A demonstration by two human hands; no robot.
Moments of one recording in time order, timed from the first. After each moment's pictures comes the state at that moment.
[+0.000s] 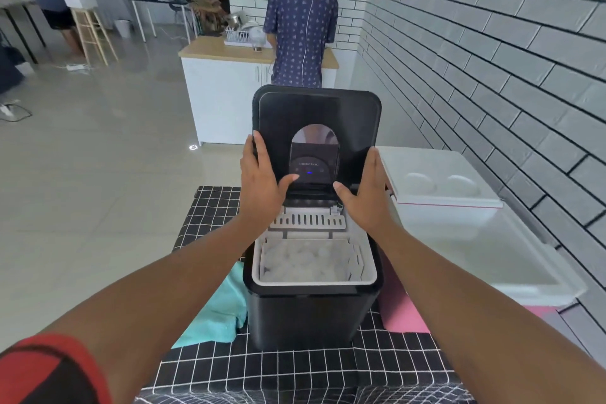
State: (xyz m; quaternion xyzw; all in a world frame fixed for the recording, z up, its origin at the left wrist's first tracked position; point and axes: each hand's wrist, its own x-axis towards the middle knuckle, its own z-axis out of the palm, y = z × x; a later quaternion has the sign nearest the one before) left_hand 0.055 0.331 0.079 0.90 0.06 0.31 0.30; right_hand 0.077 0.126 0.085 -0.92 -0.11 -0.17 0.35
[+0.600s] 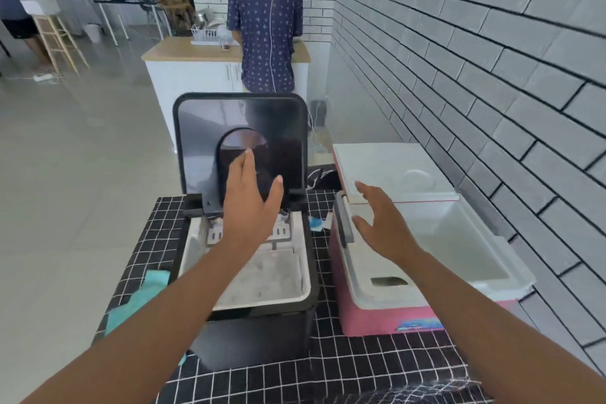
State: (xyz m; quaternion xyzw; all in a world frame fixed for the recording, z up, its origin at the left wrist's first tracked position) left_hand 0.047 0.226 0.106 0.89 0.05 0.30 0.35; right_hand 0.090 -0.032 0.056 -0.92 -0.17 -0.12 0.34
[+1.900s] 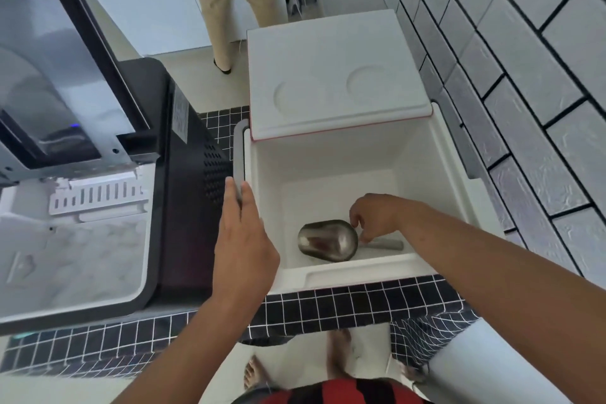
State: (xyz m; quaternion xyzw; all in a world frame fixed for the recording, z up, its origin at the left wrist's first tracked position) left_hand 0.025 0.011 -0.005 0.97 0.11 0.05 0.22; right_hand 0.161 -0.208 -0.084 -0.88 -0.26 0.40 0.03
